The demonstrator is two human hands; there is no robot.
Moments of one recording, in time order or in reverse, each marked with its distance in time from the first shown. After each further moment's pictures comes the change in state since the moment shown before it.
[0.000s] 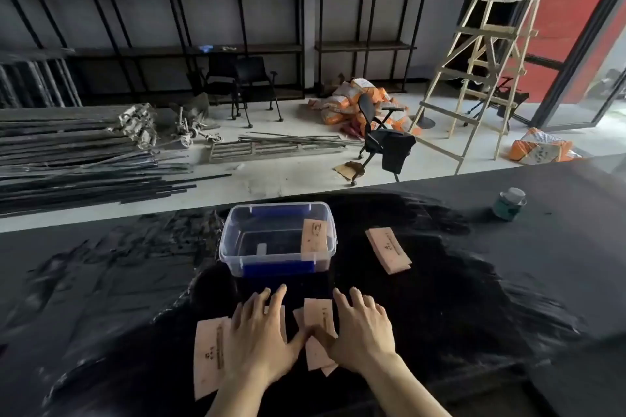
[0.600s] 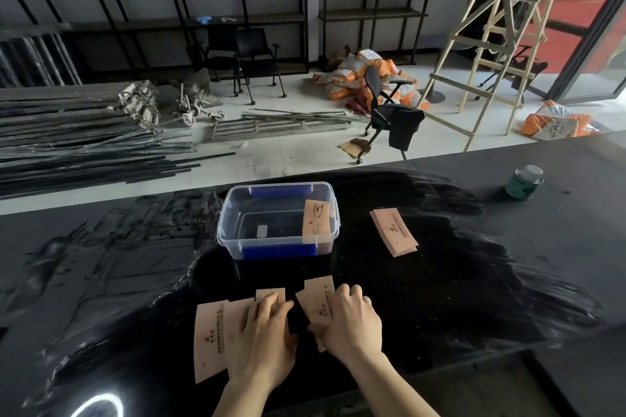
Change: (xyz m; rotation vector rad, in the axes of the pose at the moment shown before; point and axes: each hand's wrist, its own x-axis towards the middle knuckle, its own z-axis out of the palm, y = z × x) left_hand -0.002 -0.017 0.045 0.010 -0.072 -0.049; right_hand 0.012 -0.013 0.030 0.204 0.007 0.177
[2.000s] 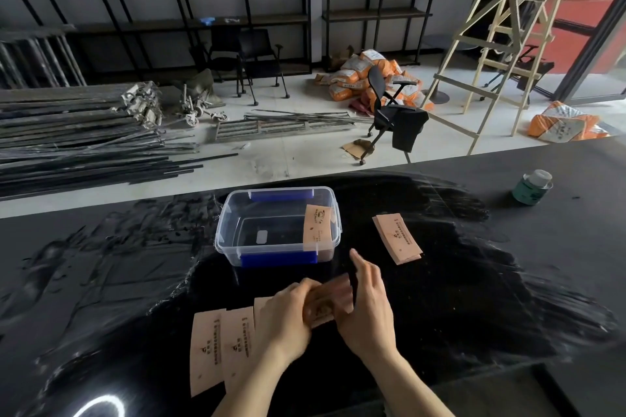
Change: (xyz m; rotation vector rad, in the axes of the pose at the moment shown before) left_hand 0.030 0.048 -0.036 -0.230 0.098 0.132; right_hand 0.027 0.029 -0.005 0.445 0.262 -0.230
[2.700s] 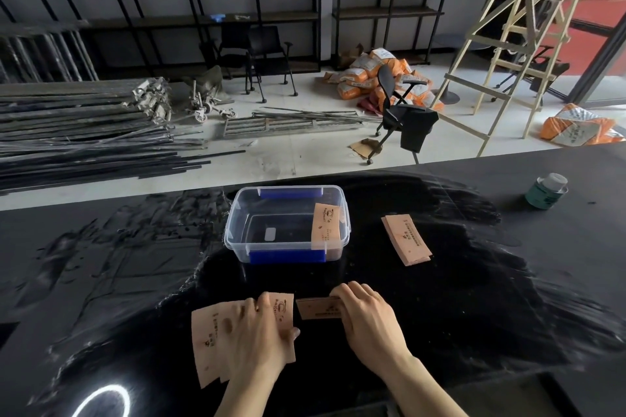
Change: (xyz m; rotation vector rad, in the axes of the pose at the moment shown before) left_hand -0.021 -0.044 0.007 0.369 0.048 -0.366; right_hand -0.004 0.002 -0.003 -0.301 -0.182 -0.355
